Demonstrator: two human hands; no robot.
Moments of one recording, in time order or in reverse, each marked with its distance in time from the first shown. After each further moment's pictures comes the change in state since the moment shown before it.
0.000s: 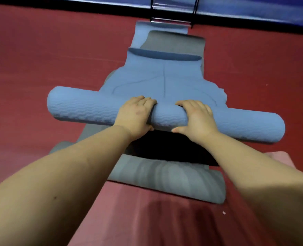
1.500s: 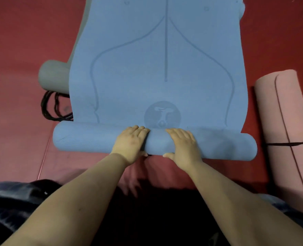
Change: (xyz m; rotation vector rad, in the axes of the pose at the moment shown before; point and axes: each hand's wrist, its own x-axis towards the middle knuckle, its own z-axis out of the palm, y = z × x) left_hand -0.270 0.062 0.132 -0.170 -0.435 0.013; right_hand -0.265 -0.023 0.169 0.052 -0.281 0.058
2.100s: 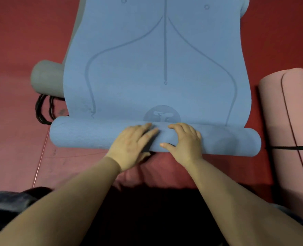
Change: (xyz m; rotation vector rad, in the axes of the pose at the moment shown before) left_hand 0.009 -0.008 -0.001 0.000 0.170 0.167; right_hand 0.027 0.006 0.004 0.074 0.186 0.149
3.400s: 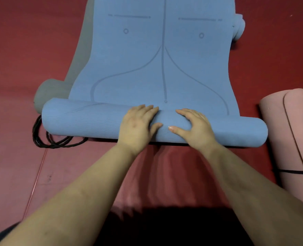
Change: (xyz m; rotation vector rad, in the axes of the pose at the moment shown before) left_hand 0.099 -0.023 -0.034 -0.059 0.145 -0.278; right_hand 0.100 0.012 -0.039 0.220 0.024 -0.031
